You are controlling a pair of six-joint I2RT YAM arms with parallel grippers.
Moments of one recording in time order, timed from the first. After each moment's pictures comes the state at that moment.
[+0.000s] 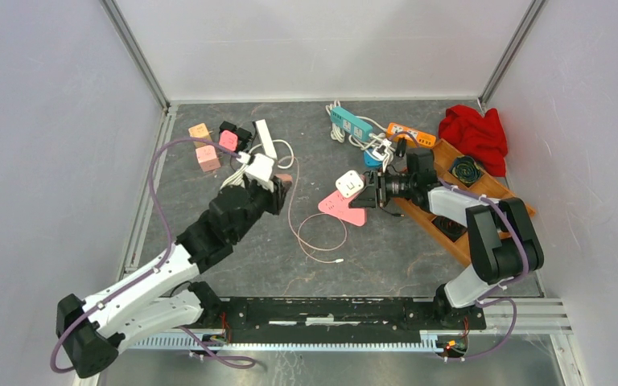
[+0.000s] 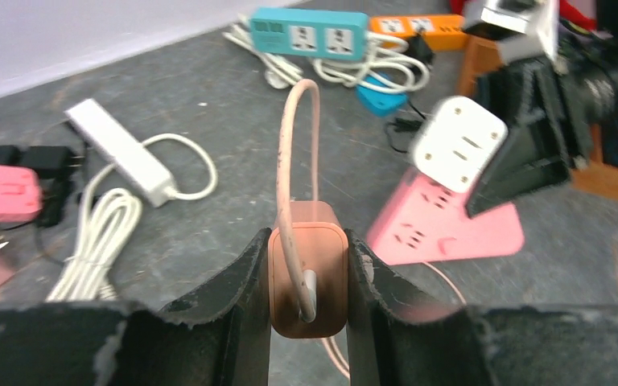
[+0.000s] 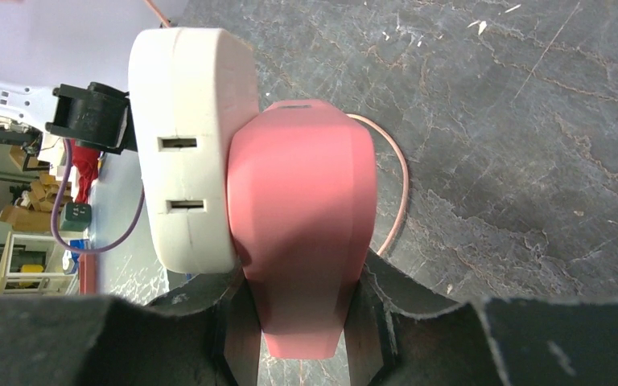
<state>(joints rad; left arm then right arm) -0.83 0.86 0.67 0.04 -0.29 -0.08 0.23 1.59 0.75 0.16 -1.07 0.22</state>
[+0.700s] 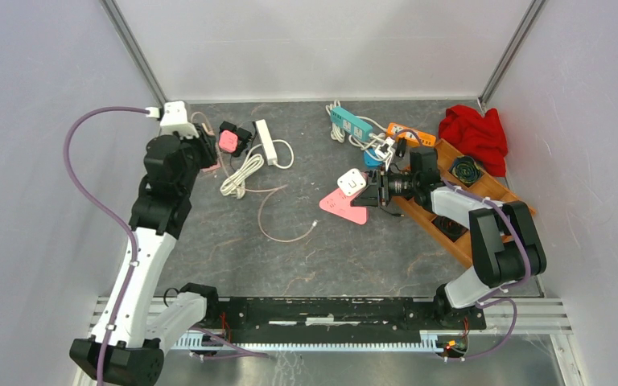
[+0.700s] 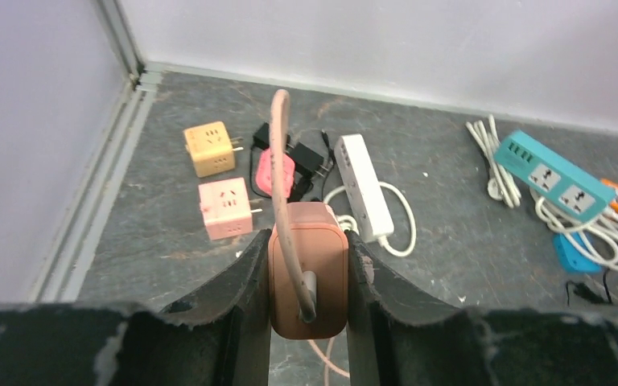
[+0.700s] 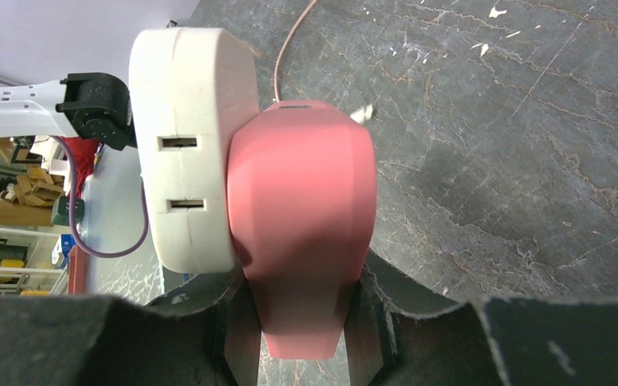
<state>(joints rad) -0.16 0.92 1.07 -0.32 -0.17 -0.16 0.21 1.56 0.75 0.16 -1.11 0.19</state>
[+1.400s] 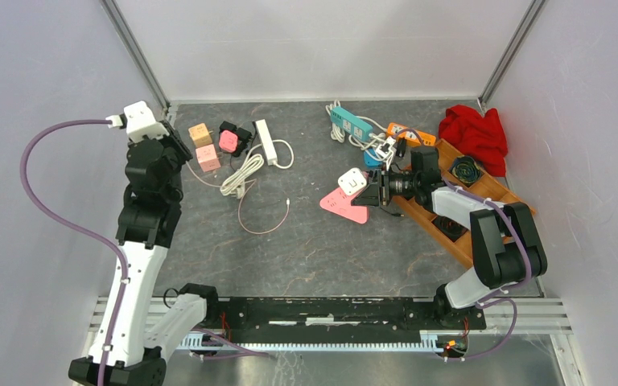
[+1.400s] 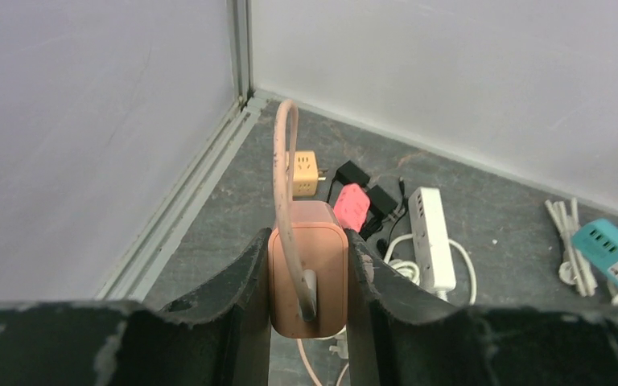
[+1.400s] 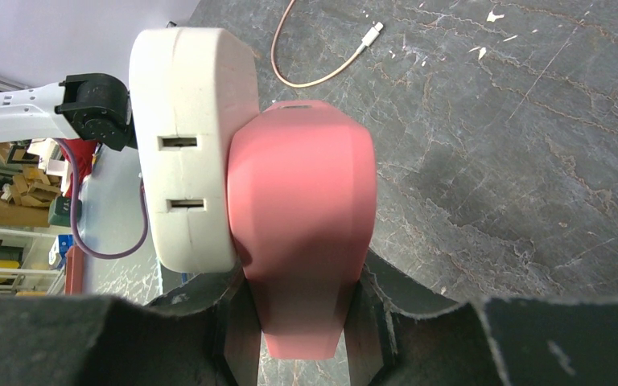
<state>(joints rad) -0.13 0.85 1.11 -0.33 -0.47 -0.18 0.20 1.56 0.75 0.16 -1.11 0.18</state>
